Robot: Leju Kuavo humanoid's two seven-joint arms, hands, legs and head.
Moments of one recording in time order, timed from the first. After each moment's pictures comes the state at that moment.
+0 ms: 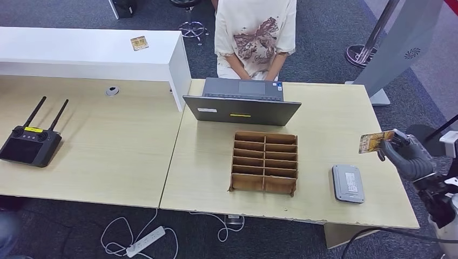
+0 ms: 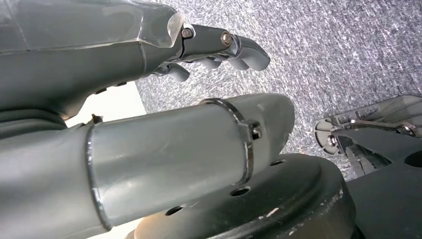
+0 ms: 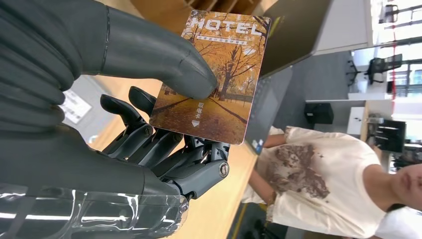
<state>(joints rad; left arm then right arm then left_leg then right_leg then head) -0.07 -0.16 0.95 -0.21 -1.28 0.00 0.06 -0.45 -0.57 0.02 -1.00 -0.39 0.67 -0.25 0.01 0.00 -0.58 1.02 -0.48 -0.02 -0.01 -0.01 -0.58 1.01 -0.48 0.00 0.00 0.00</state>
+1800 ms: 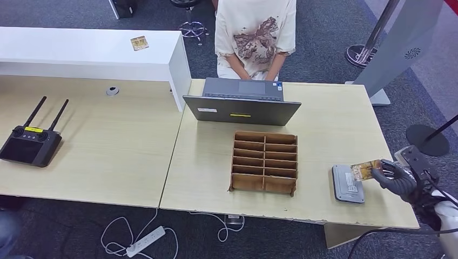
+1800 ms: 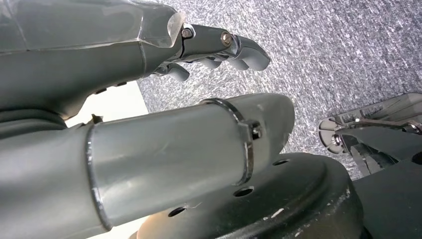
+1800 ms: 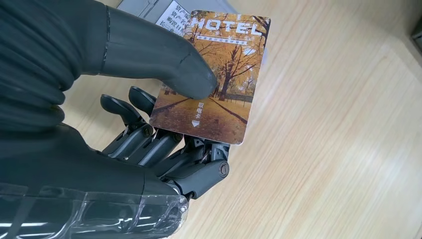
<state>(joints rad) -0.08 -0.15 0.95 -0.21 -1.29 -0.01 0.07 -0.58 -0.58 0.17 -0.59 -0.07 0.53 -0.23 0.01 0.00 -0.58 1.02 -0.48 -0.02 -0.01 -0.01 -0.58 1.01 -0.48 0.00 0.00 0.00</state>
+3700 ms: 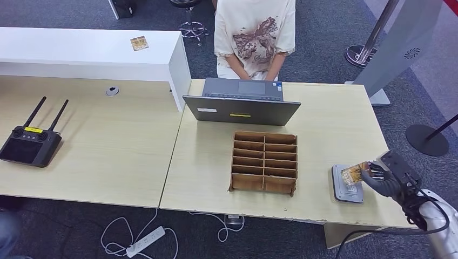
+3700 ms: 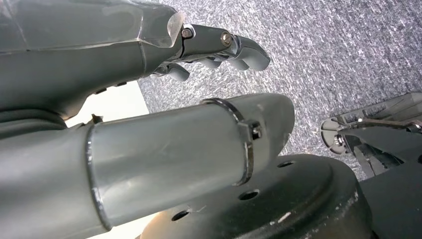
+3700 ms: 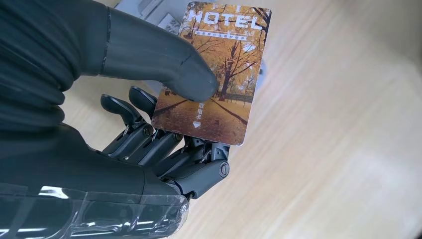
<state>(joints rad) -0.08 -0.15 0.95 -0.21 -1.30 -0.01 0.07 -0.54 -0.55 0.20 -0.68 0.02 0.46 -0.25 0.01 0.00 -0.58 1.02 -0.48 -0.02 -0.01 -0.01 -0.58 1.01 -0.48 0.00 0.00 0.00</state>
